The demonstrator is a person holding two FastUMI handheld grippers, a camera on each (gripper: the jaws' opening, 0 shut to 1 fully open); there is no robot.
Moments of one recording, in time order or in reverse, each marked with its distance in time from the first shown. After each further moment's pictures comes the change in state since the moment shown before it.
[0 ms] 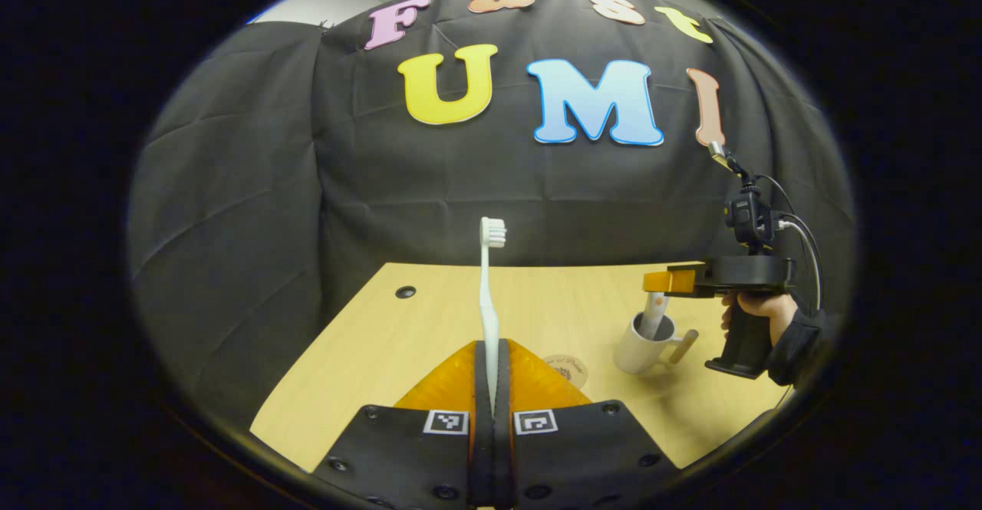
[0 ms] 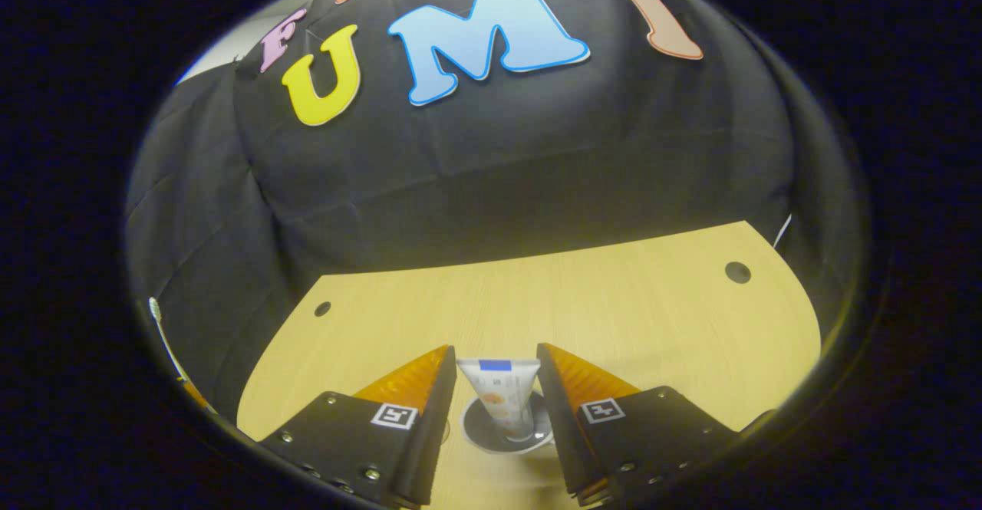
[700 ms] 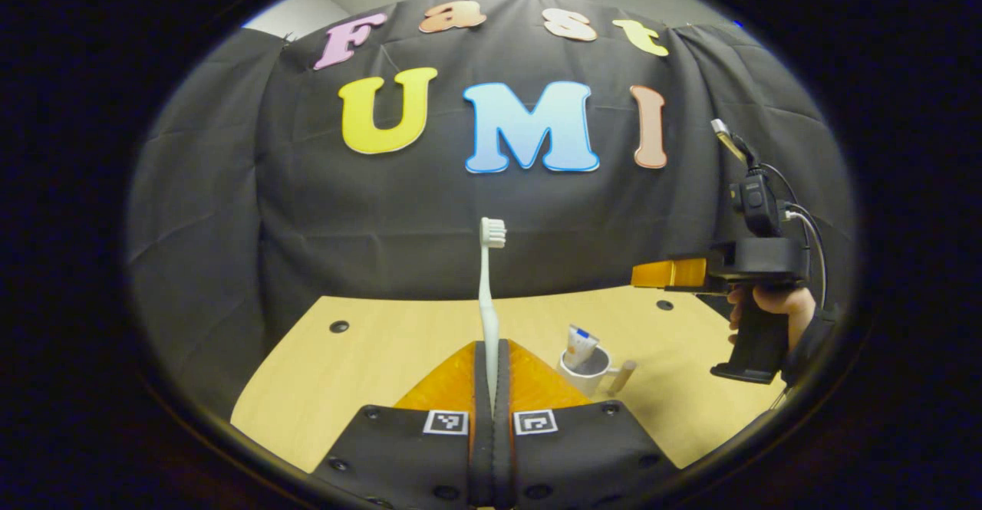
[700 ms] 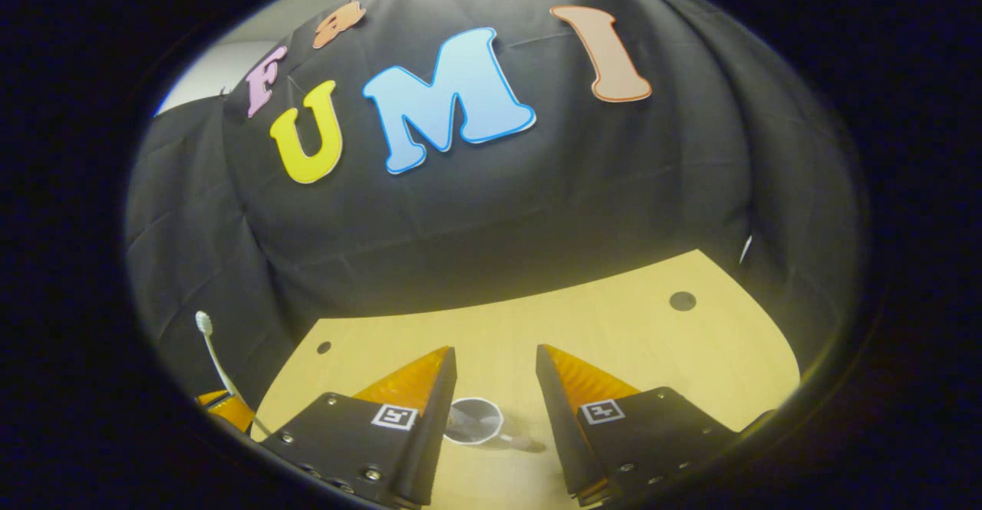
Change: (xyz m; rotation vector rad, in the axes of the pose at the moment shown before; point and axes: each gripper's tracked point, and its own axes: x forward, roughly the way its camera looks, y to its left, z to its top) left arm 0.018 -0.106 0.043 0.051 -0.123 -0.241; right arm -0.086 -0.052 0.045 0.070 -0.144 -0.069
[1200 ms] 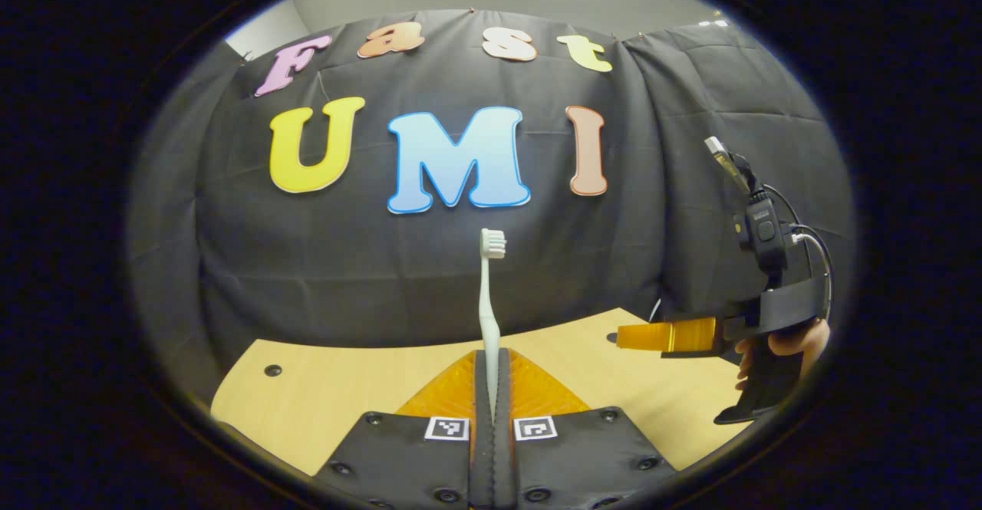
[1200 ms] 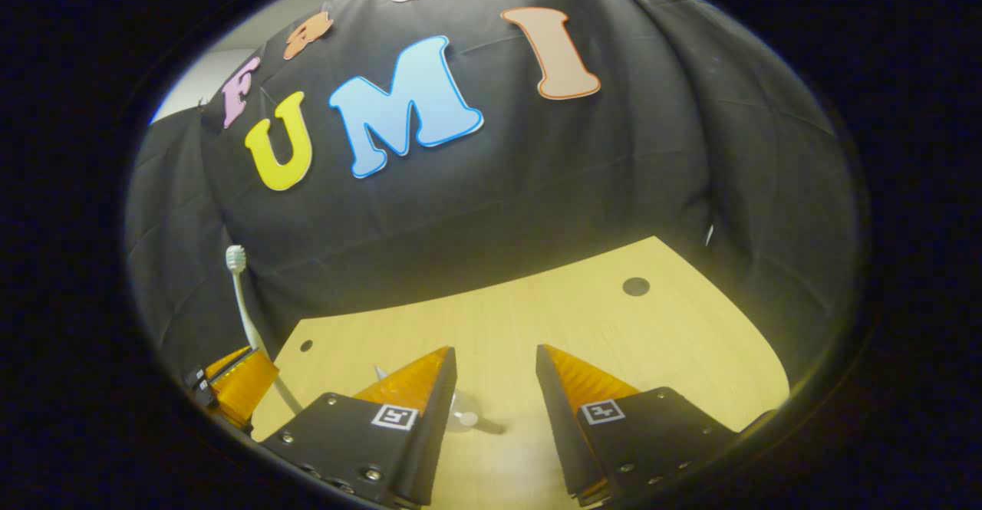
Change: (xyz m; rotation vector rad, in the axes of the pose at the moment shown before) left arm 0.063 -0.103 0.032 0.051 -0.127 -0.199; right arm -0.038 -0.056 -0.010 0.052 0.020 -0.086
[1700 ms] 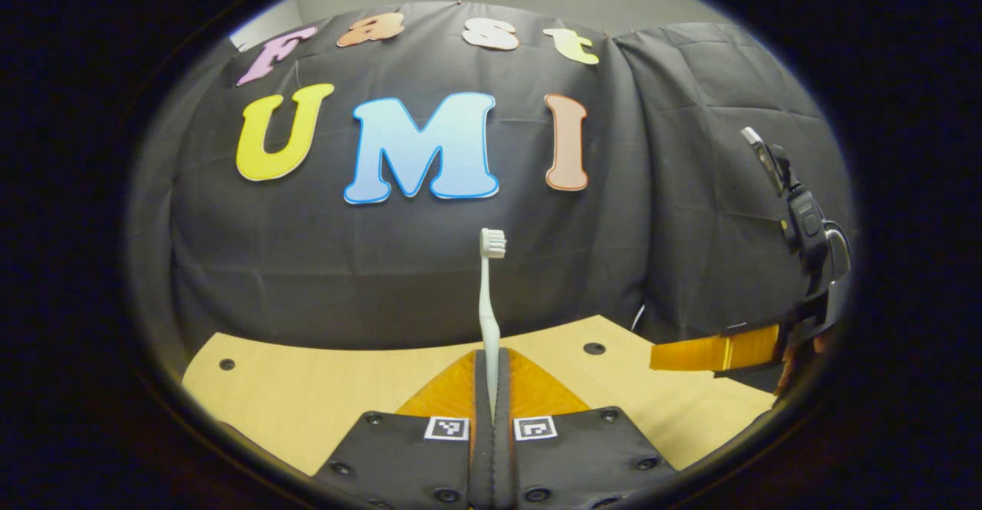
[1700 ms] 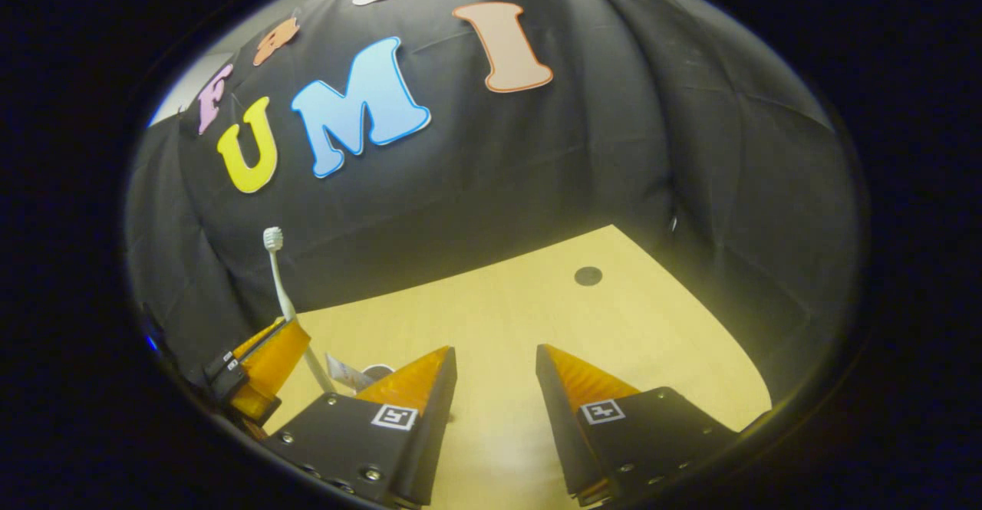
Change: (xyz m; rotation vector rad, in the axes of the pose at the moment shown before) left arm 0.079 -0.048 -0.020 -0.027 -0.009 -0.031; right arm -0.015 -0.069 -0.003 0.023 0.042 -0.081
